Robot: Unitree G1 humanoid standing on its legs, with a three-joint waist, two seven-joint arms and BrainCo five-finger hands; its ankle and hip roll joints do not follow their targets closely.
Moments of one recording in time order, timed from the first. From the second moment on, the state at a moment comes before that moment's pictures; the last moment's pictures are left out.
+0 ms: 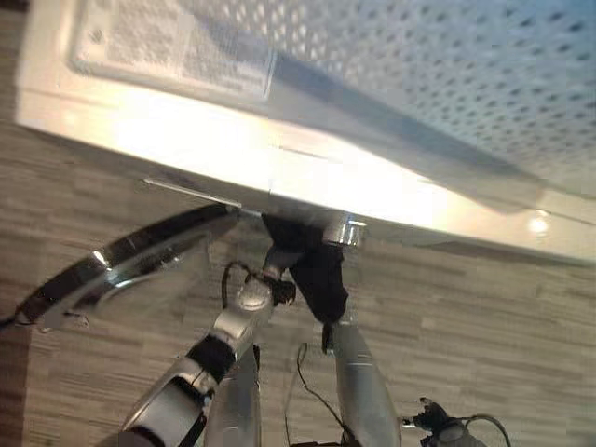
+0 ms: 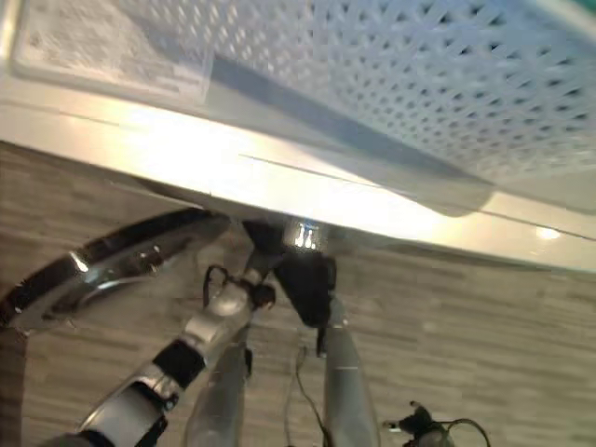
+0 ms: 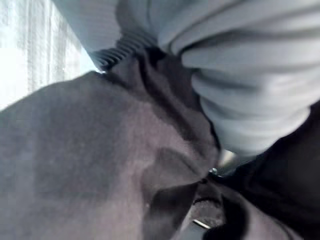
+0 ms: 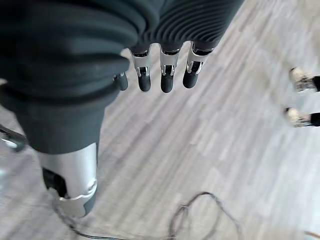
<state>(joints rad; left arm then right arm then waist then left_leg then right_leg) -0.59 0.22 -0.57 0.52 -0.55 -0.10 0.17 -0.10 -0.30 0.31 1.26 -0.04 0.02 -0.14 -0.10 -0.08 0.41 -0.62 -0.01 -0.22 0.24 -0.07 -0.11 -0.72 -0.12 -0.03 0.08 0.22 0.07</state>
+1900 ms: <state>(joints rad) -1.26 0.03 -0.32 0.83 -1.11 -0.39 0.52 -0.44 -0.31 0.43 1.07 0.18 -0.04 -0.37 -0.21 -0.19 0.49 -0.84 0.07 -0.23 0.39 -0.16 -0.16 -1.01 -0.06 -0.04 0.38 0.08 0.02</state>
